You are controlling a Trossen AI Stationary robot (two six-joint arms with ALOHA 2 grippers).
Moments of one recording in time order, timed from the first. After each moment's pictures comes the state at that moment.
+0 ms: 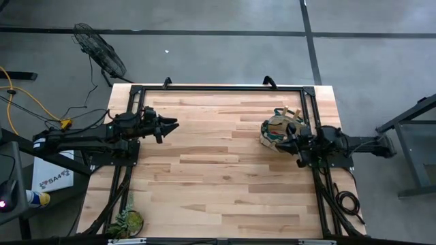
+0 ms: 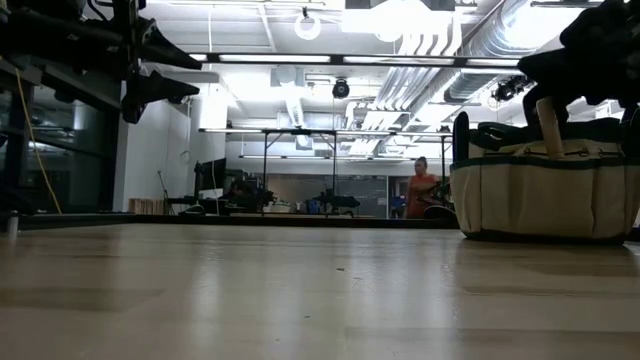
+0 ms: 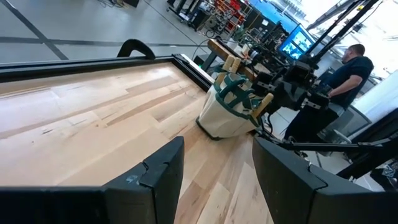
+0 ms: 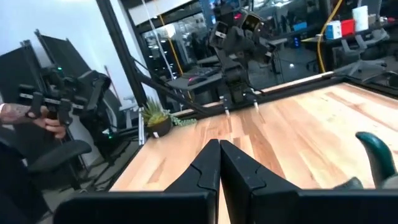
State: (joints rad) left arm 0.17 0.44 0.29 0.07 -0.15 -0.63; right arm 0.01 0.01 0.01 0.08 -0.09 0.31
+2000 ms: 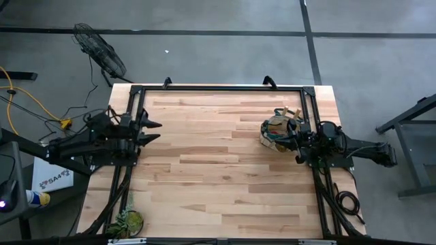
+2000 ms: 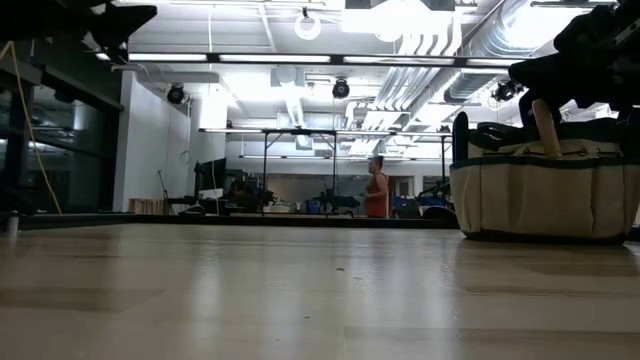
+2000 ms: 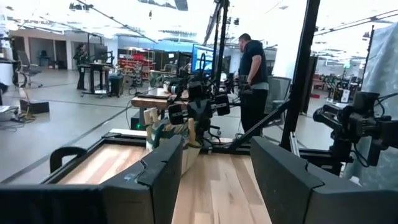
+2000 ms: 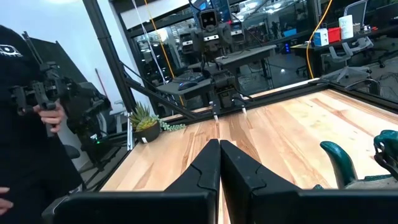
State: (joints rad) left arm 0.17 0.05 0.29 -0.03 0.17 -0.11; right arm -0.17 0.01 0.01 0.08 -0.24 0.31
